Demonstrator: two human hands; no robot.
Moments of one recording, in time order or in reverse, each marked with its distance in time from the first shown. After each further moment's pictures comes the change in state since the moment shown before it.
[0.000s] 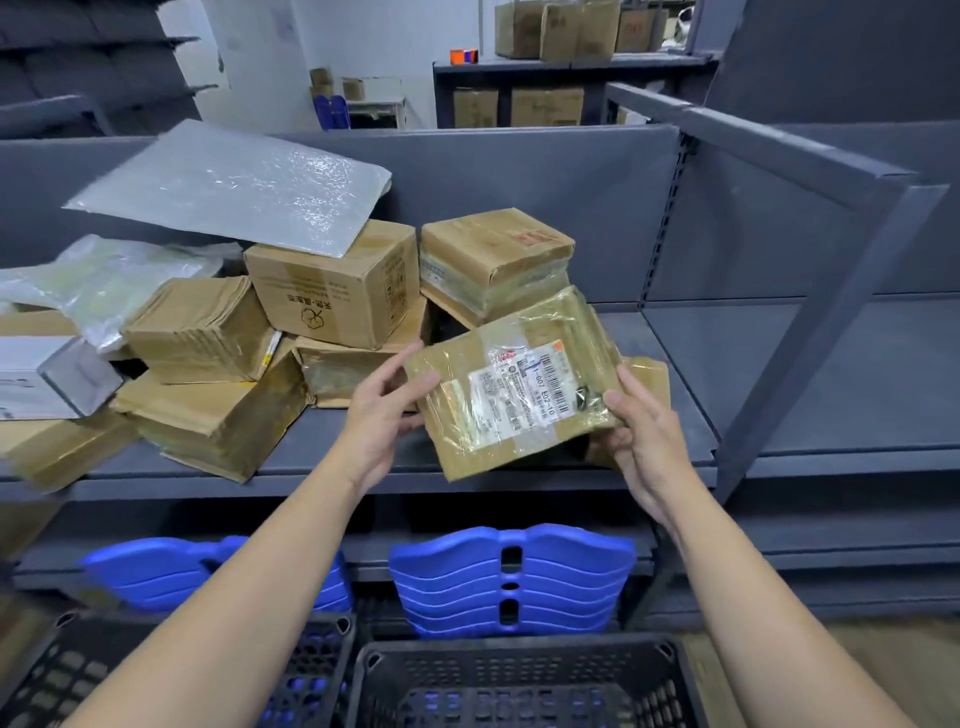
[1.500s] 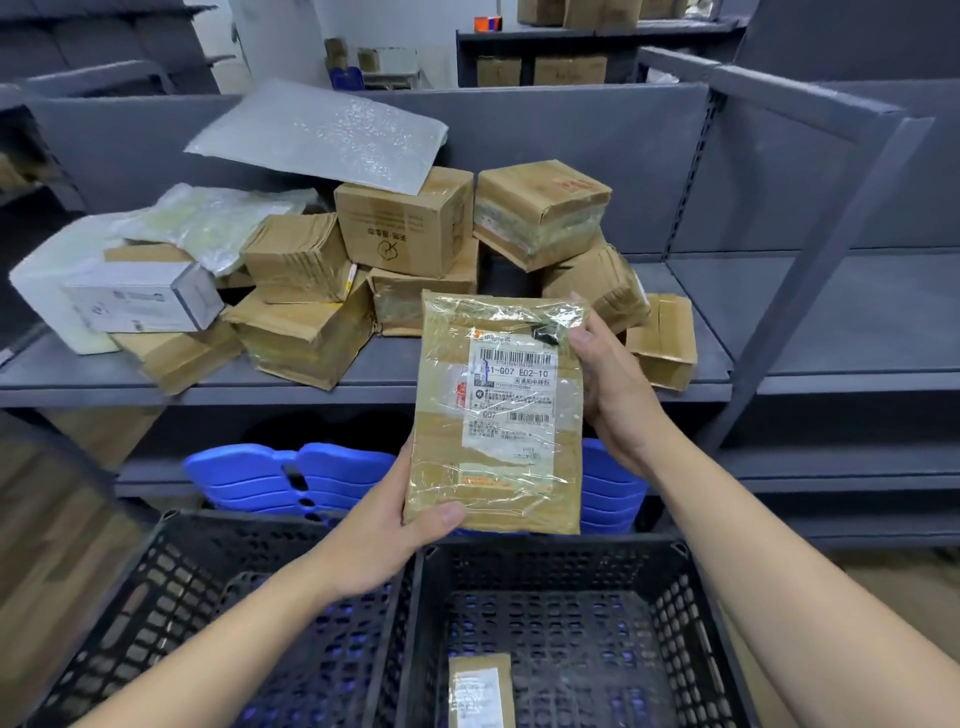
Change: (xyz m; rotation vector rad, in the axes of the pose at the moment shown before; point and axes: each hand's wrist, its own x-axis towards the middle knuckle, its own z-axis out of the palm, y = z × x) left_hand -0.232 -0.018 -0.084 0.514 -0.388 -0.009; right_hand -0.127 -0.005 0.085 -0.170 -0.379 -0.068
